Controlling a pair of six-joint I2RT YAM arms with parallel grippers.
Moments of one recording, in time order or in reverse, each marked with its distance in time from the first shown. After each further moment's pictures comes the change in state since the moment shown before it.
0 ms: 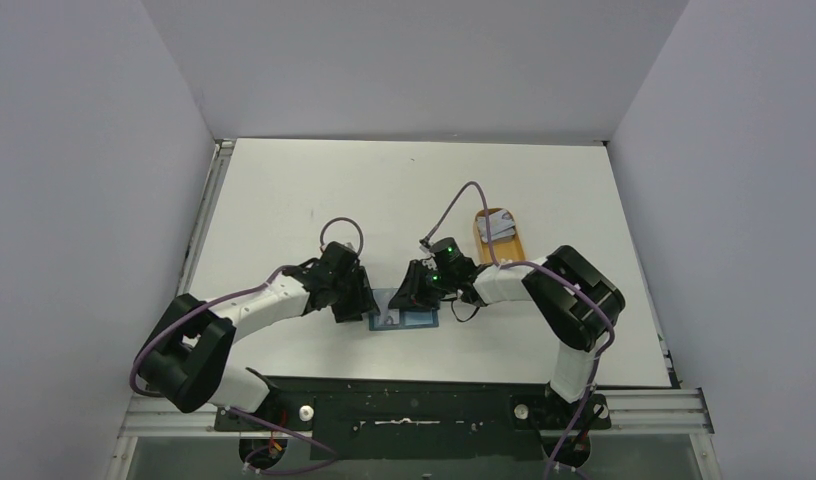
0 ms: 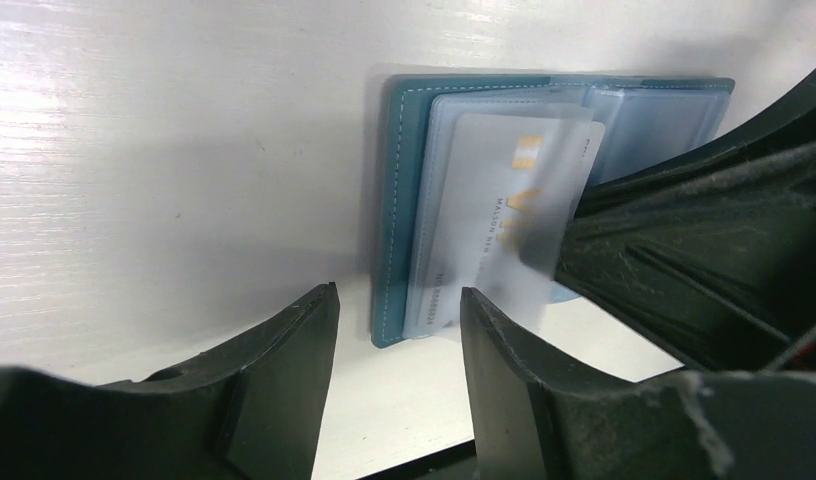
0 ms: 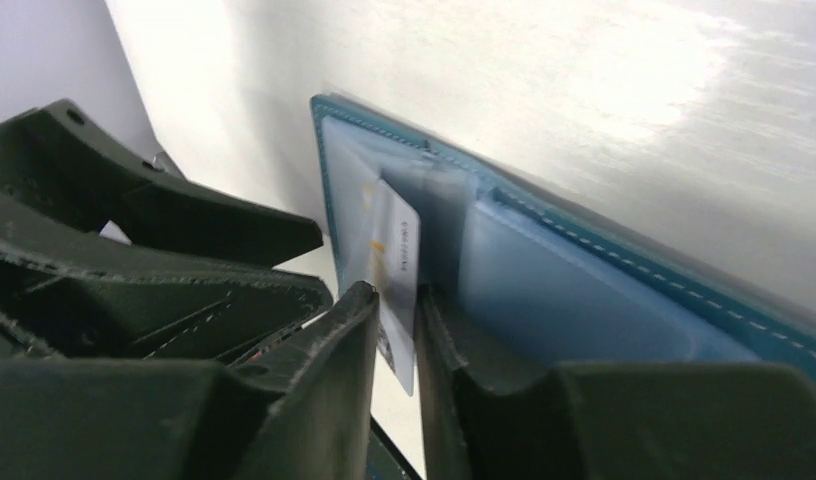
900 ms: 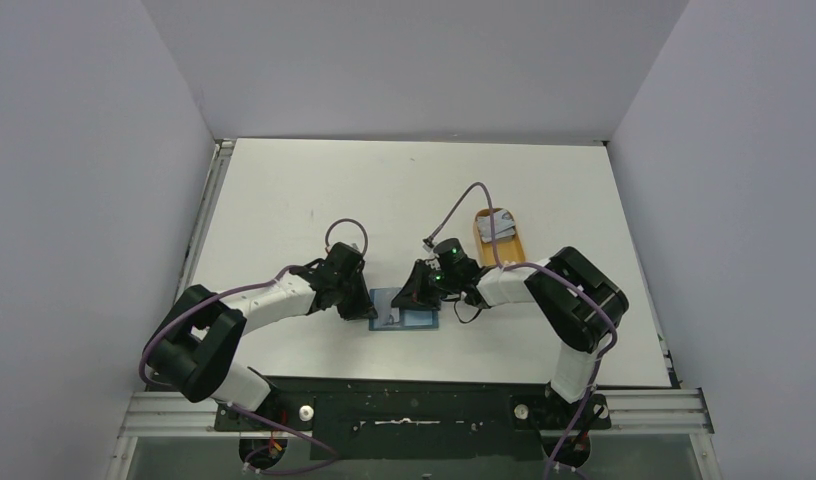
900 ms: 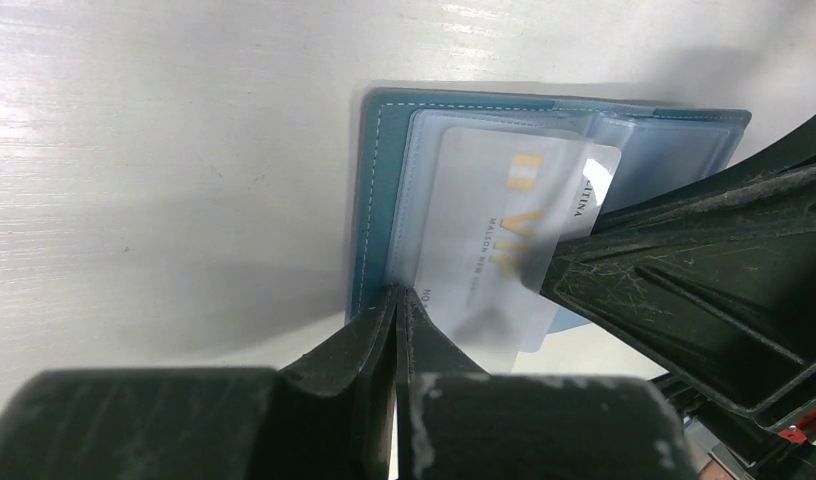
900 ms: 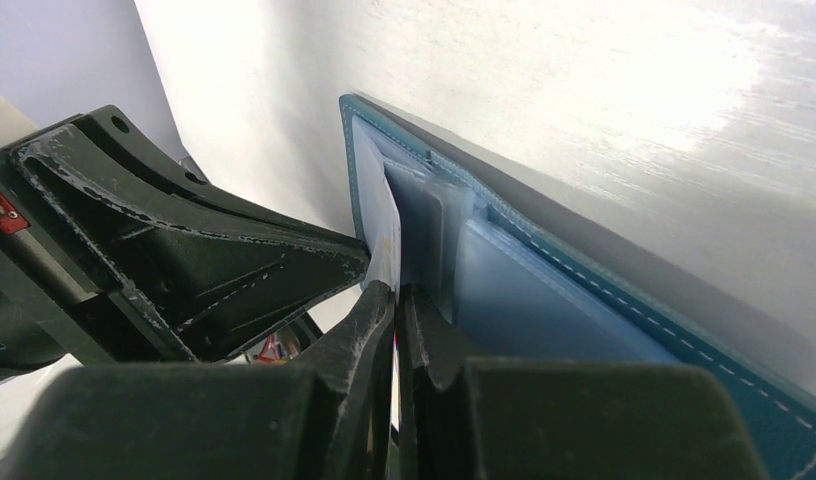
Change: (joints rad) left arm -0.017 0.061 0.000 0.068 0.013 -0.024; right arm -0.021 -0.018 -0.039 0.058 -0.011 0.036
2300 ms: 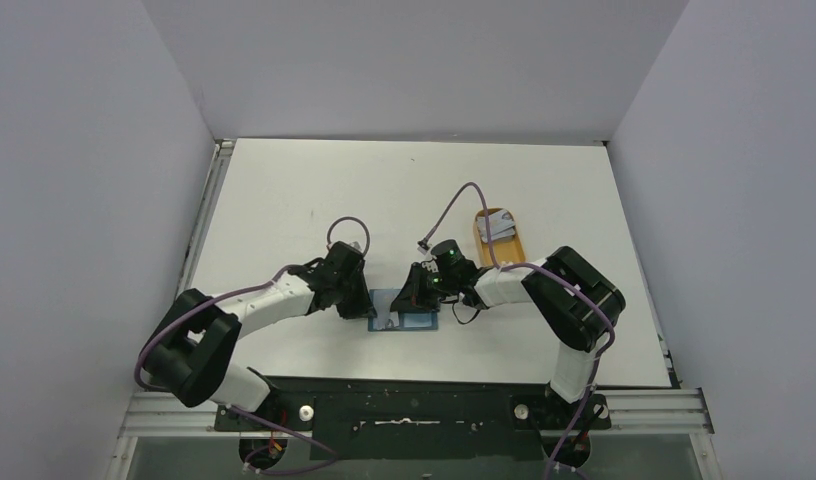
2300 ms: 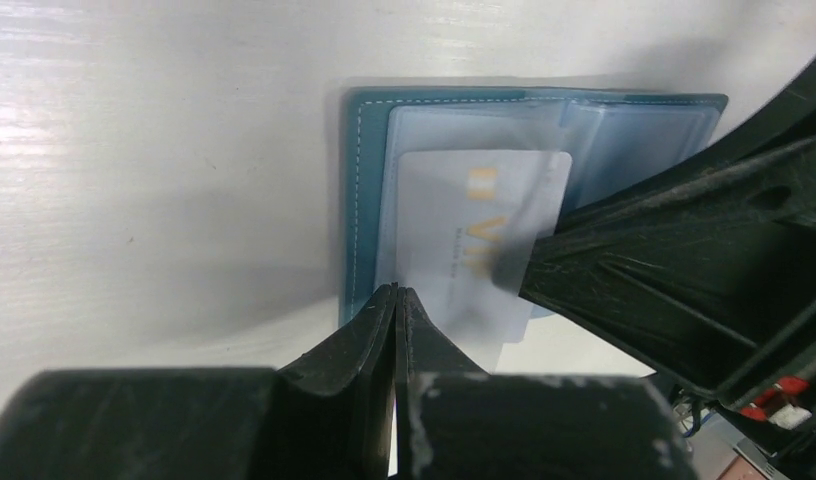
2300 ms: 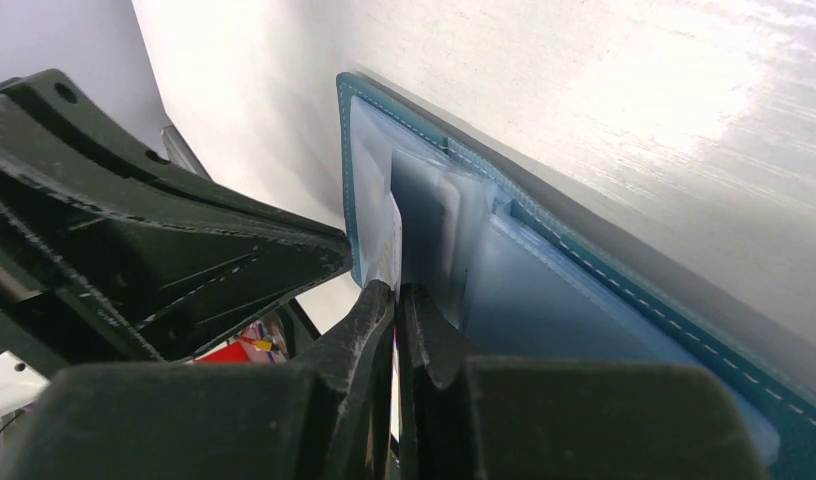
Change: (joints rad) left arm -0.005 -0.046 0.012 -0.042 -0.011 0.043; right arm 0.018 0.014 0.009 -0.002 -0.028 -0.060
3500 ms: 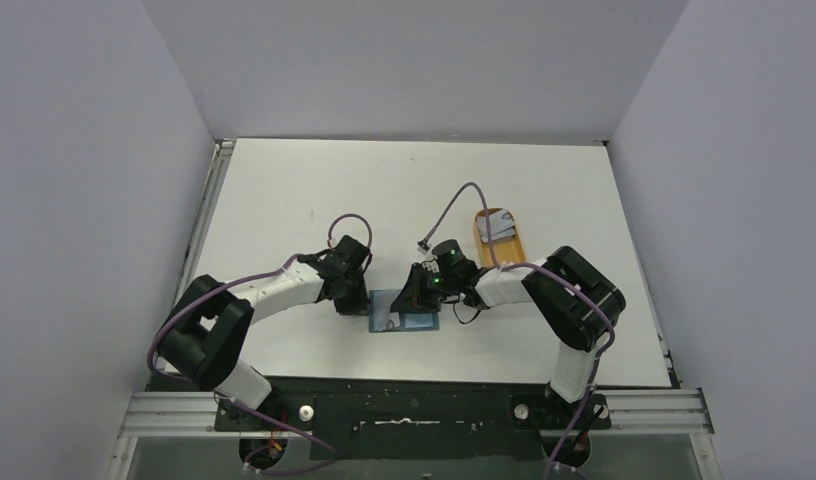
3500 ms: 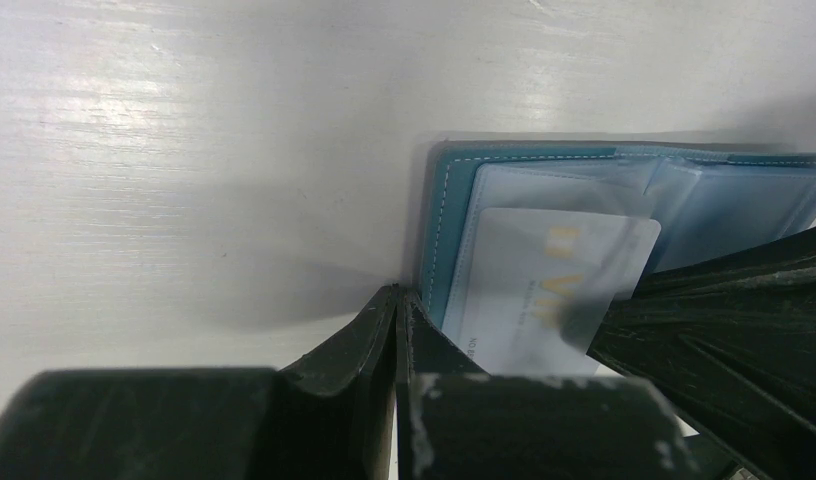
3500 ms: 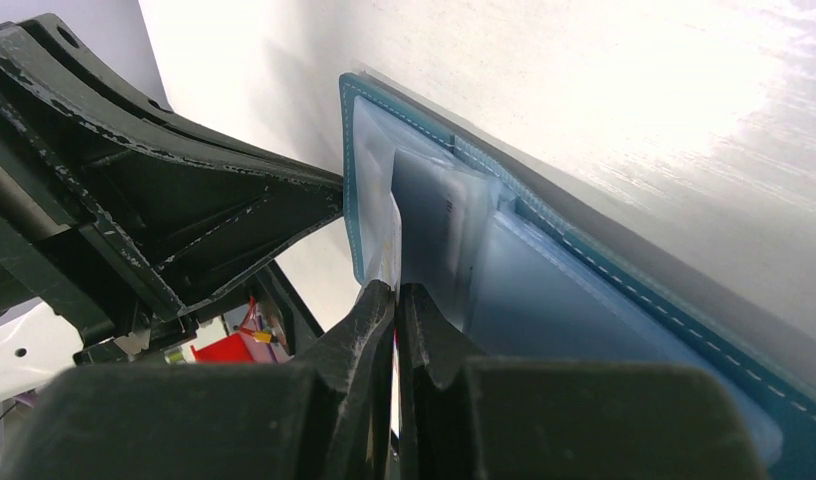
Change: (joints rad) left arm -0.004 0.114 0.105 -0.135 -0.111 0.037; right arm 0.000 0.000 -0.008 0.016 -0.023 -0.008
